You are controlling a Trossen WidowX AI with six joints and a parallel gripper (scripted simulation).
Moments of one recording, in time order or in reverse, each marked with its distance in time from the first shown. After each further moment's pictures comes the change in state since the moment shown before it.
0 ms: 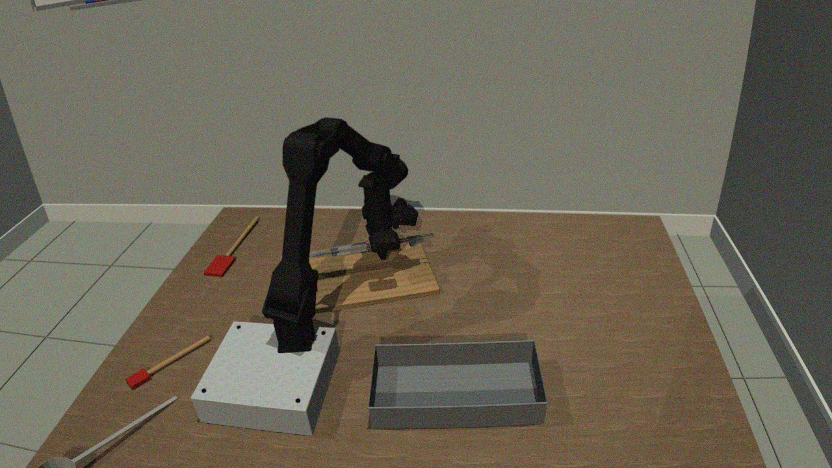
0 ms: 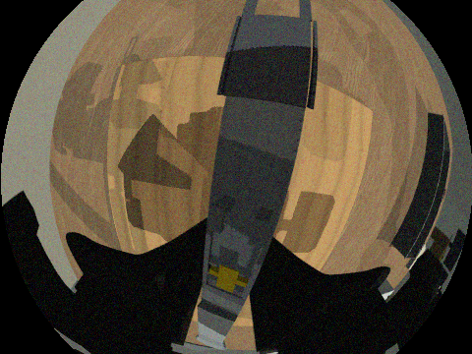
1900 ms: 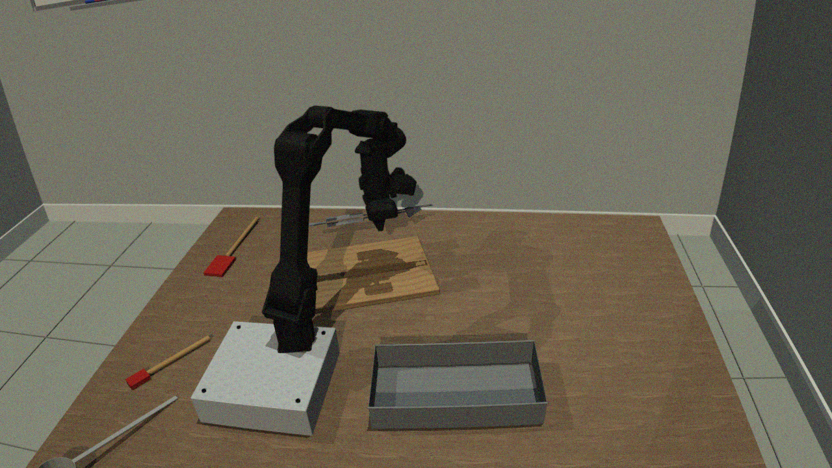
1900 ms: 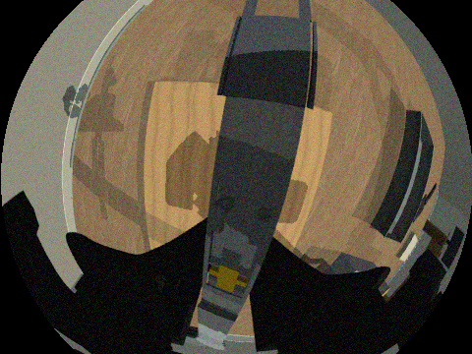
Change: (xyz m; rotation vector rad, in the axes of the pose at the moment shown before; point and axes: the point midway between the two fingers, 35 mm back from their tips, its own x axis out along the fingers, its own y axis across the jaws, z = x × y) arm -0.079 -0.001 0.000 0.000 0.001 -0.003
